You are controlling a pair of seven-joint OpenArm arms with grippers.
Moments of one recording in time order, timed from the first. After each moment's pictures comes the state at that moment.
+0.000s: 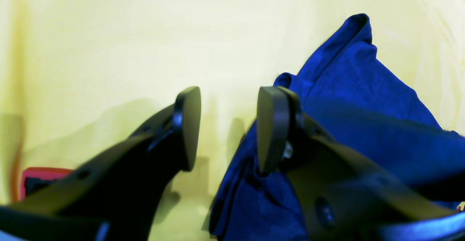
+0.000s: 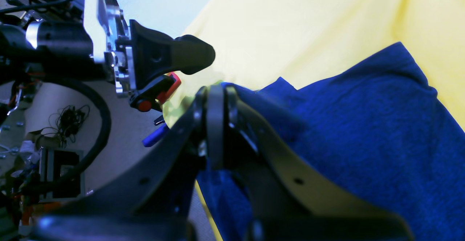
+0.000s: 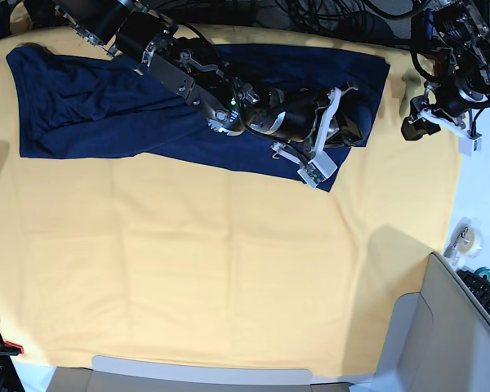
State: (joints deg) left arm 15.0 -14.3 -39.4 100.7 -48.9 -14.3 70.3; right arm 13.2 6.0 -52.9 101.9 45.7 -8.3 -42.9
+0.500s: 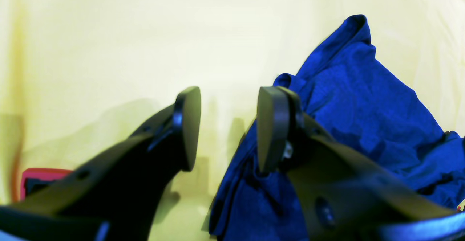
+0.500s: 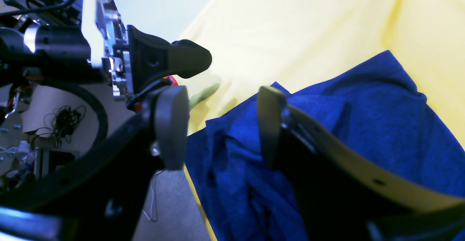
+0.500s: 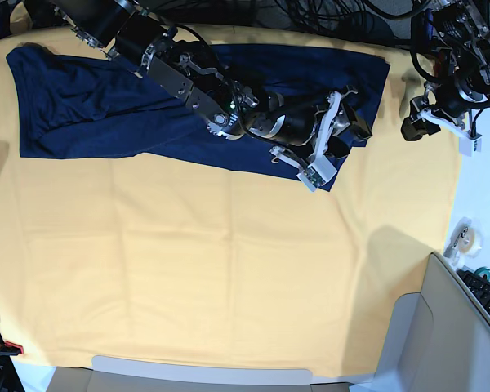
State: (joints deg) left arm 15.0 -14.3 -39.4 100.7 -48.9 -14.3 70.3; right arm 14.6 5.9 -52.6 101.9 45.6 -8.2 -43.3
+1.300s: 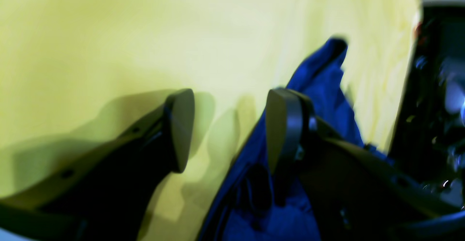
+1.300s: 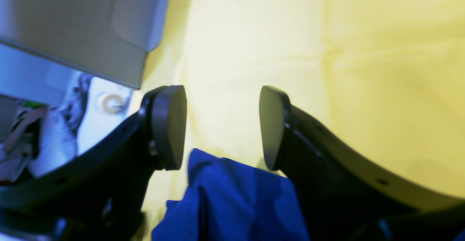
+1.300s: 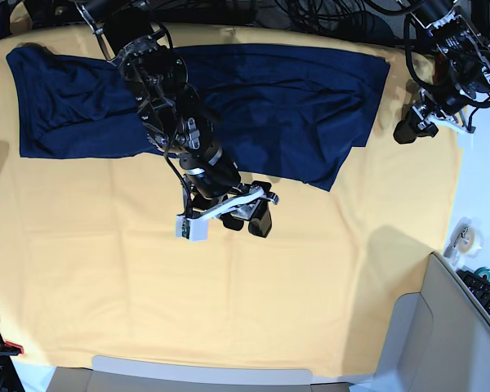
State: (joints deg) left arm 6.3 -12.7 -48.1 79.0 -57.5 -20.4 76.6; right arm 6.9 5.9 -28.8 101.8 45.9 -26.2 -26.6
